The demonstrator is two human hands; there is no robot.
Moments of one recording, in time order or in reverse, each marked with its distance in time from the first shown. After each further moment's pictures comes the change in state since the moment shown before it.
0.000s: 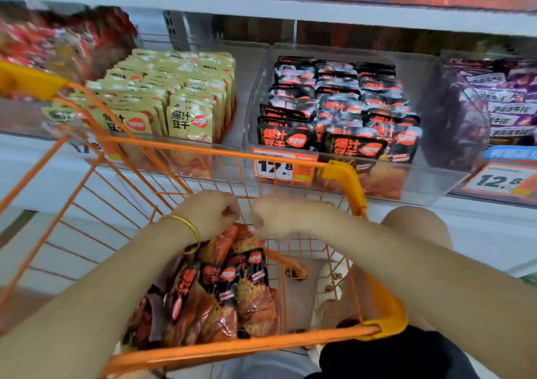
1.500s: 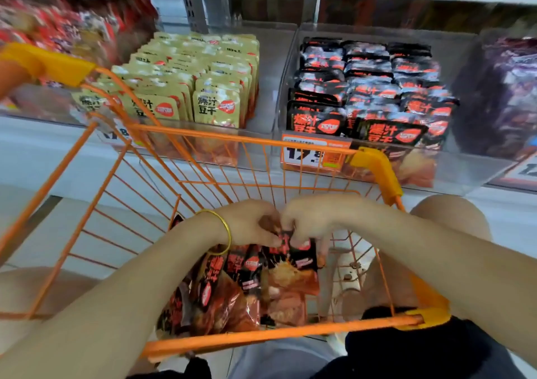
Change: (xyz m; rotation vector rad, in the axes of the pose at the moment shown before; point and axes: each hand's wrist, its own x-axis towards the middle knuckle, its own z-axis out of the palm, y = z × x) left_hand -0.016 0.016 0.004 -0.292 -0.363 0.041; right_hand -0.017 -0.010 0.002 0.203 -0.322 0.071
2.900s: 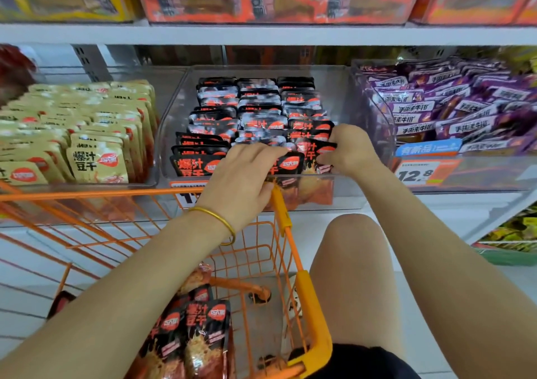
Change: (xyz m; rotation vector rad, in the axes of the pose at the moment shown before) left_hand 0.074 0.131 -0.025 0.352 0.733 0.444; right_hand -0.069 0.192 -0.079 0.276 1.221 0.359
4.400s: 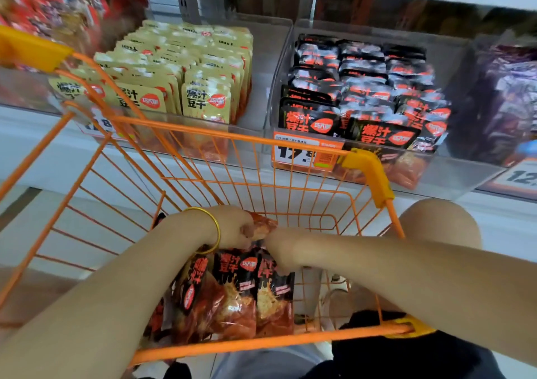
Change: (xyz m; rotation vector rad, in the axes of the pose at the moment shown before) left_hand -0.126 -0.089 -0.004 -0.003 -0.990 -0.415; right_hand -0.153 -0.136 0.156 -0.941 -0.989 -0.753
